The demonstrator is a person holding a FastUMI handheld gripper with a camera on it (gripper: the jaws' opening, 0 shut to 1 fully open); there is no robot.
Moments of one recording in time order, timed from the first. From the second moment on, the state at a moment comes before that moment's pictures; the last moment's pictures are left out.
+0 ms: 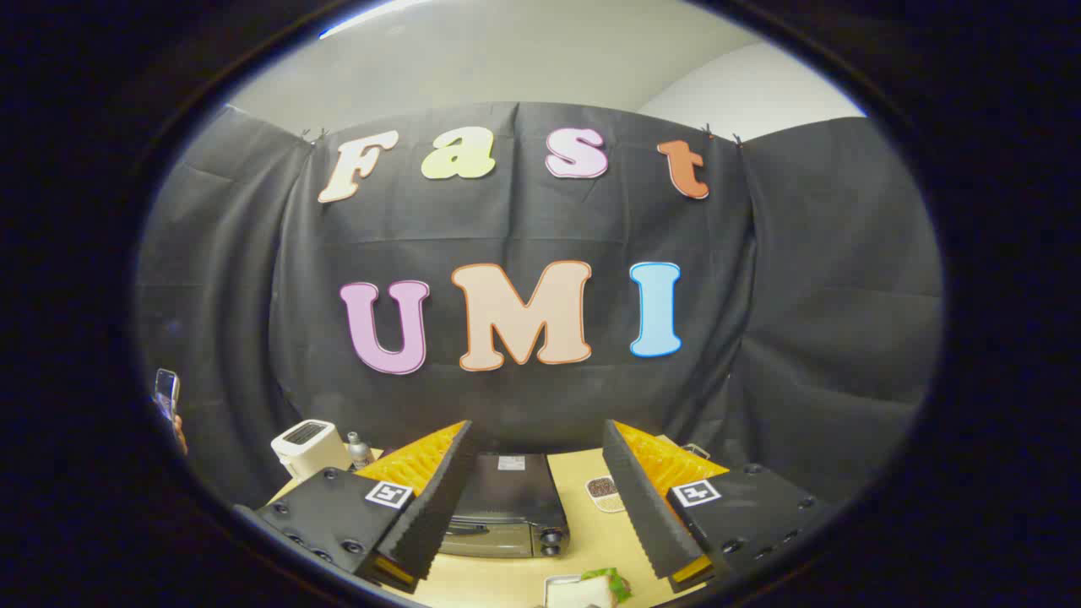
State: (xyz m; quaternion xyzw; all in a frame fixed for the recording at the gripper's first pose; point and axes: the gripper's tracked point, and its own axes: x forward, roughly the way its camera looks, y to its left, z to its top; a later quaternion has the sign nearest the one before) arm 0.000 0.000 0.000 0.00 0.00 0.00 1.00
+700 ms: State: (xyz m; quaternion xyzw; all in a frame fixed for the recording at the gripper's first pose) arm 0.041 -0.009 -0.004 0.02 0.02 0.03 1.00
